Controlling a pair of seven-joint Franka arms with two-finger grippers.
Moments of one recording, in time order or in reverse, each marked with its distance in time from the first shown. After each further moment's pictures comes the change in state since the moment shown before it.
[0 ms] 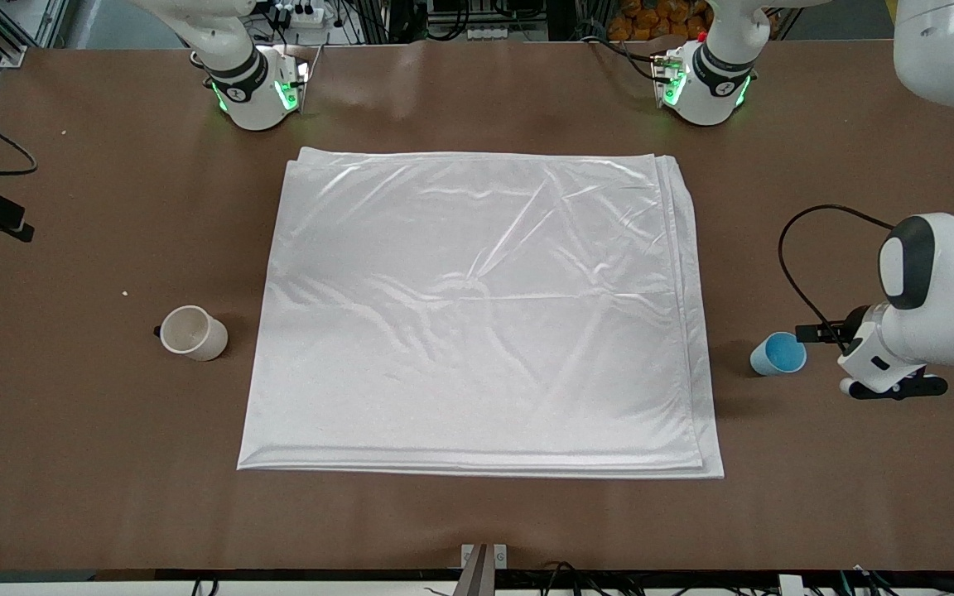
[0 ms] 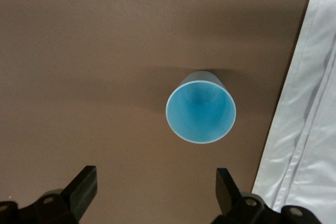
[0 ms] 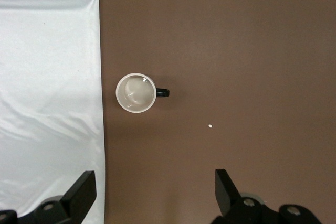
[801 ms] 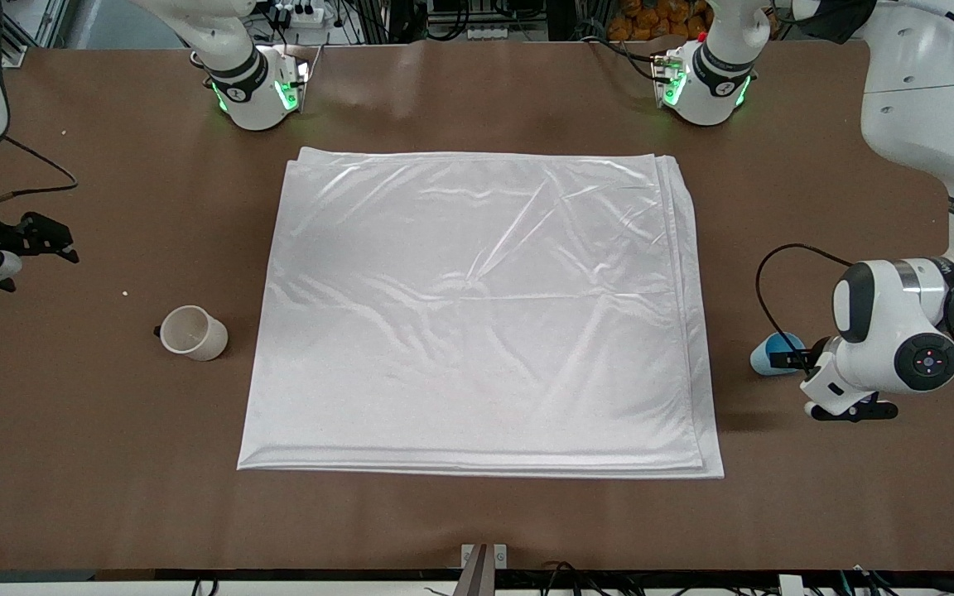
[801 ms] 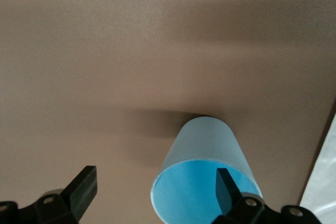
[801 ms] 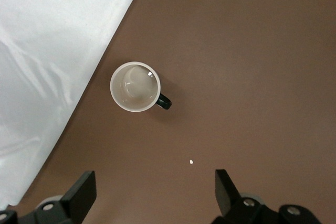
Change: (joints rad) left arm 0.005 0.161 0.000 0.010 0.018 0.170 0.000; right arm -0.008 0.053 0.001 -0.186 0.000 0.237 -0.545
